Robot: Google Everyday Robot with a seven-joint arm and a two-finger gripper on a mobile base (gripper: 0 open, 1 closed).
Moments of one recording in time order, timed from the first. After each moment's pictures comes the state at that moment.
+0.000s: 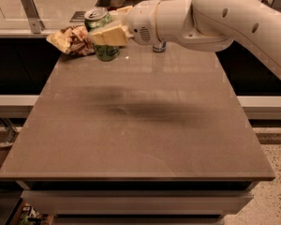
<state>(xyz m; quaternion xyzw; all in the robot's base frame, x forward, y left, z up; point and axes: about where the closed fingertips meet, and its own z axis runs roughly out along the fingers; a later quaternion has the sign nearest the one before) 0.616 0.082 1.007 -0.49 0.60 0.30 0.55</state>
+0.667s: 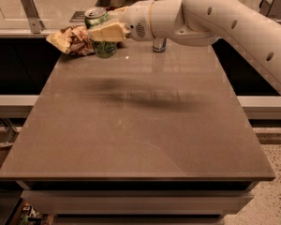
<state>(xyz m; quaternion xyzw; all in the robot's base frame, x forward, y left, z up) 0.657 0.092 0.995 -0.48 0.61 0.33 0.54</state>
